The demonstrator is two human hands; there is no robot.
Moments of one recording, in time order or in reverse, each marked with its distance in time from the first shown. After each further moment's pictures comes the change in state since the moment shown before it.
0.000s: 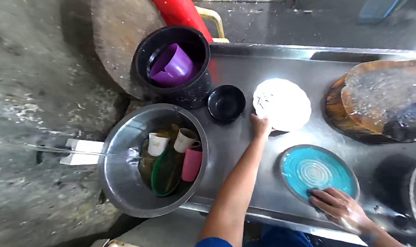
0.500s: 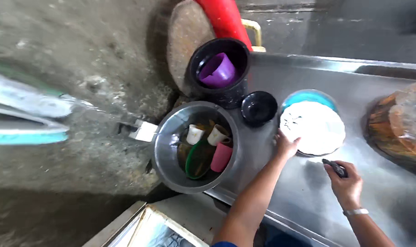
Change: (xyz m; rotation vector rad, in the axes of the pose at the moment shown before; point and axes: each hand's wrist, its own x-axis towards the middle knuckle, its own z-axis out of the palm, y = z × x) left_hand -0.039 -0.026 -0.048 0.502 -0.040 0.162; right_hand 0.140 0.018 0.042 0.444 0.480 0.736
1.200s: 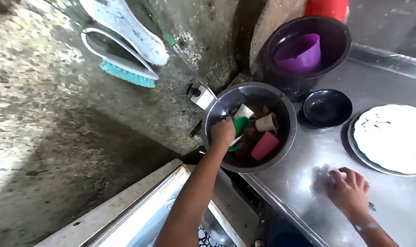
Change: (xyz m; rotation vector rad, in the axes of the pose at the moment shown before) left_hand -0.093 -0.083 -0.367 0.984 0.375 -0.392; right_hand -0.005 -0.060 0.099 -0.532 -0.558 -0.386
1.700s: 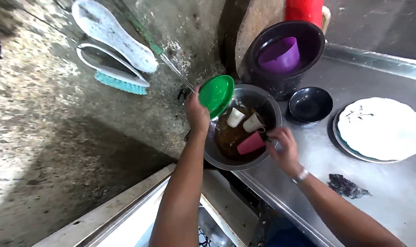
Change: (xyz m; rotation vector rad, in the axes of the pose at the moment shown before) left_hand 0.017 -0.024 -0.064 -0.502 0.662 0.048; right_hand 0.091 -0.184 -0.050 0.828 0.258 -0.356
